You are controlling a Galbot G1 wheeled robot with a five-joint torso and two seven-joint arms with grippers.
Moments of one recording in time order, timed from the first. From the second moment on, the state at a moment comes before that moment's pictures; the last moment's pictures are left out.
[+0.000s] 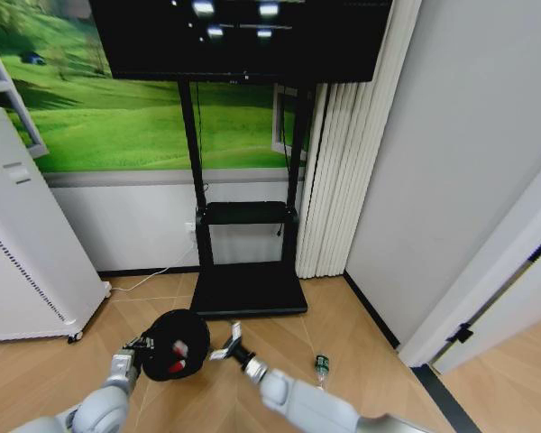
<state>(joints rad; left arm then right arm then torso) 1.12 -0.35 0.21 -1.88 -0.96 -0.08 -0.74 -0.65 1.28 -0.60 1.01 0.22 0.59 0.27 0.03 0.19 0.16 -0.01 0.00</state>
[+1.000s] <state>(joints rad) 1.14 -0.35 0.21 -1.93 -0.93 -0.08 -0.76 -0.82 1.13 -0.36 0.99 0.16 0.63 0.27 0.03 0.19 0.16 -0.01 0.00</state>
